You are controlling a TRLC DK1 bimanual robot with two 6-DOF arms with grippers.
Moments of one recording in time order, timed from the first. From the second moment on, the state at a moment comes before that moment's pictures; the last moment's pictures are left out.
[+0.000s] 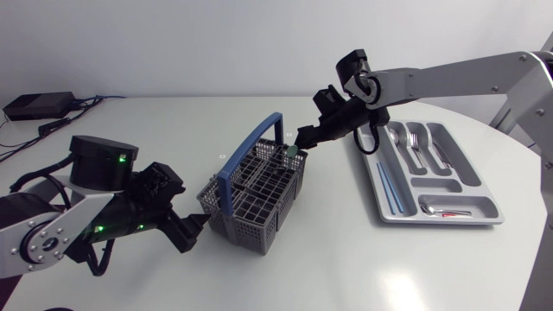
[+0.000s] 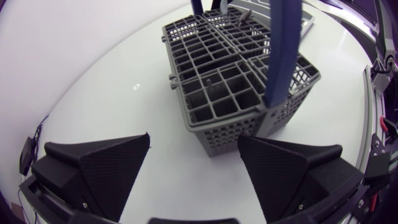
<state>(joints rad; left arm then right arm) -0.40 1.21 0.53 -0.09 0.08 0.39 0.30 2.10 1.56 -0.46 -0.38 -0.18</state>
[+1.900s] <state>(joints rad) -0.67 1.23 0.93 -0.41 0.15 1.16 0.31 1.39 0.83 -0.23 -0.25 -0.33</state>
